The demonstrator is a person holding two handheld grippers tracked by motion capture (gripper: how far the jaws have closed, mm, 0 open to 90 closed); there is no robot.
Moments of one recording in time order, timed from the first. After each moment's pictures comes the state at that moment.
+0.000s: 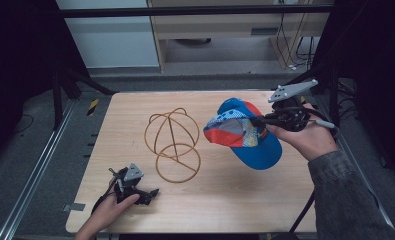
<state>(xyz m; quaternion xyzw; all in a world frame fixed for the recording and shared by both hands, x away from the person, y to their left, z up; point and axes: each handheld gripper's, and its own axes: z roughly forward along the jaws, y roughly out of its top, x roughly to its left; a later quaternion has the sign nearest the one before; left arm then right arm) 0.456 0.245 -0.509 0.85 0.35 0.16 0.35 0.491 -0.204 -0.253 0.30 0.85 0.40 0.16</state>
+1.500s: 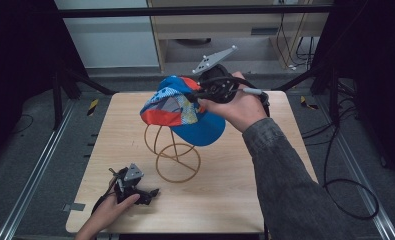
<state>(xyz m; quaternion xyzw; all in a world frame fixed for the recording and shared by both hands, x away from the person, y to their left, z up) 0.456 0.245 -0.509 0.85 0.36 0.16 0.35 0.527 -0.058 -0.201 0.20 0.86 0.43 0.17</state>
